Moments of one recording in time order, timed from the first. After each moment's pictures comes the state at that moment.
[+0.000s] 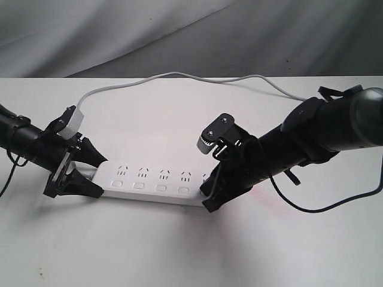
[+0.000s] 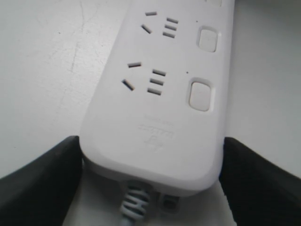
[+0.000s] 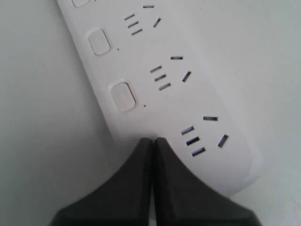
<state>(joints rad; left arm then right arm) 0.23 2.26 -1.28 -0.94 1.13 2.12 0.45 1.97 -0.98 1.03 0.48 -1.38</state>
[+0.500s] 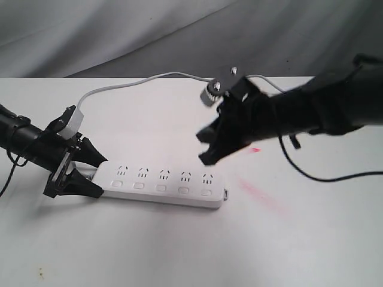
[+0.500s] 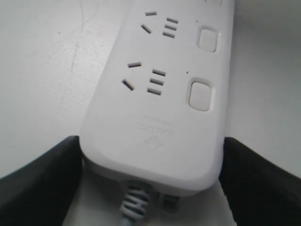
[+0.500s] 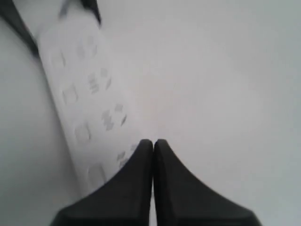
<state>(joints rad) 0.23 2.26 -1.28 -0.94 1.13 2.12 0.45 1.77 -1.03 1.25 0.42 -1.59</state>
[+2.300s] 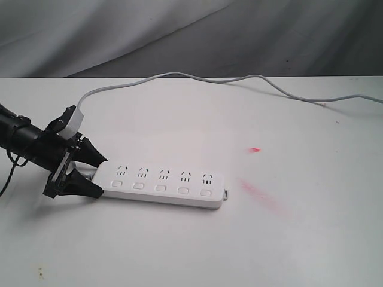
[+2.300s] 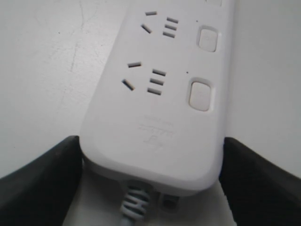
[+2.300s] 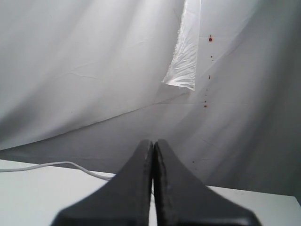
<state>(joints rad) 0.23 2.26 -1.28 -0.94 1.13 2.12 0.45 0.73 -0.61 1.50 -0.34 -1.56</state>
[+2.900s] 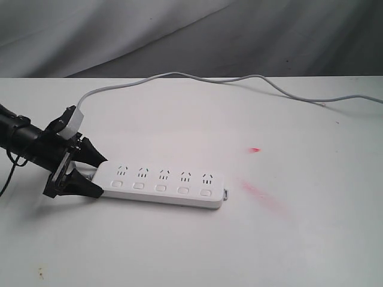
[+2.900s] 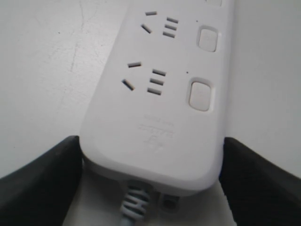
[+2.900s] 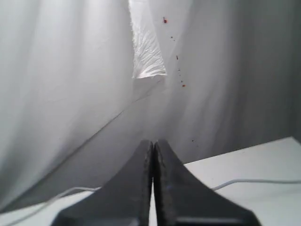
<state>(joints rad) 0.23 2.26 -1.28 -0.94 1.13 2.12 0.45 0.73 -0.61 1.61 -0.49 -1.32</state>
